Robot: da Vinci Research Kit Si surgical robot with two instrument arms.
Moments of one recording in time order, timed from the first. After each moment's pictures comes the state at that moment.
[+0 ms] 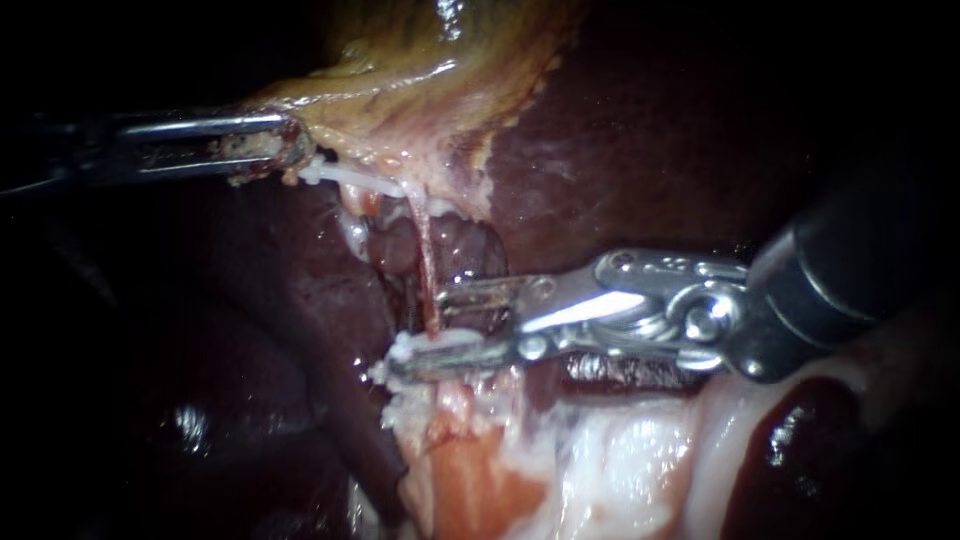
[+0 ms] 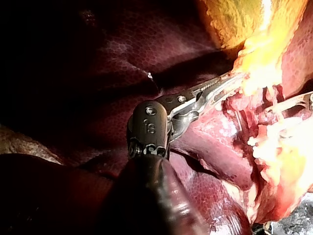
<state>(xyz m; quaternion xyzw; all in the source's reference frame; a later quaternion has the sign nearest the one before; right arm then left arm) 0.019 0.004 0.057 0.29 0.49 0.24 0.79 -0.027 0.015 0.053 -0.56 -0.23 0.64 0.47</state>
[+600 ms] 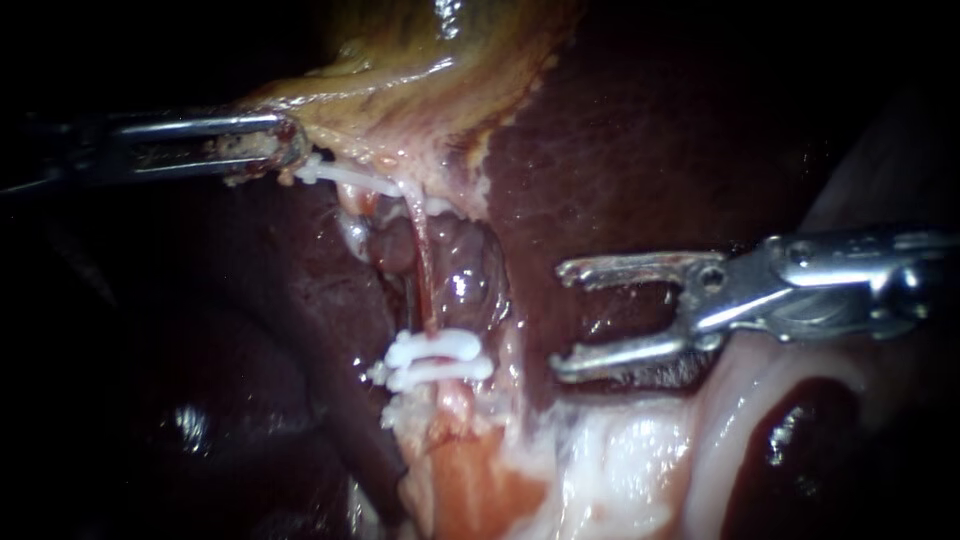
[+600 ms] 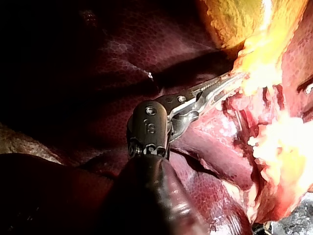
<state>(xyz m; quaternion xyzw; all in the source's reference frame) 0.008 0.006 0.053 0.23 0.52 0.15 0.81 -0.028 0.015 0.053 -0.56 -0.23 0.64 0.47</state>
